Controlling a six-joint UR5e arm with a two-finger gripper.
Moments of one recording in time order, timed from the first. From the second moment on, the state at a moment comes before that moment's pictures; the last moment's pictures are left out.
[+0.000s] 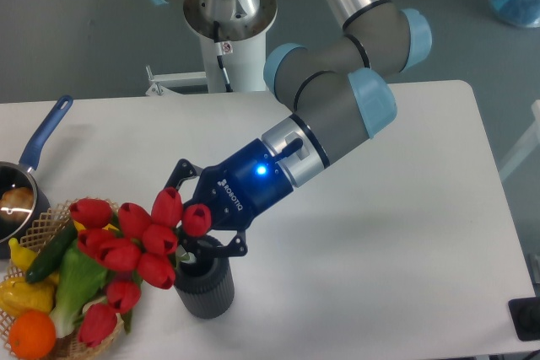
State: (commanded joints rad) arm 2.47 -2.04 -1.48 -0.79 0.28 0.85
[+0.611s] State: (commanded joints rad) arm 2.47 -2.07 -1.55 -0.77 0.36 0.93
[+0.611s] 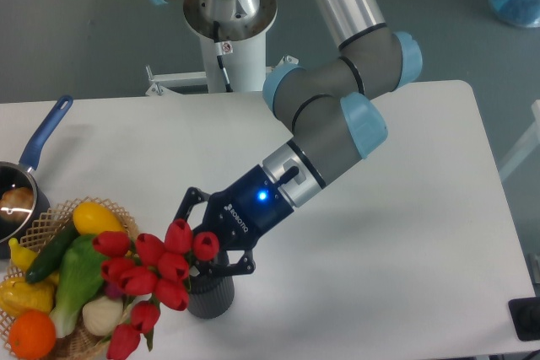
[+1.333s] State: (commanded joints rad) arm 2.48 -2.07 -1.64 -0.76 0.40 0.99
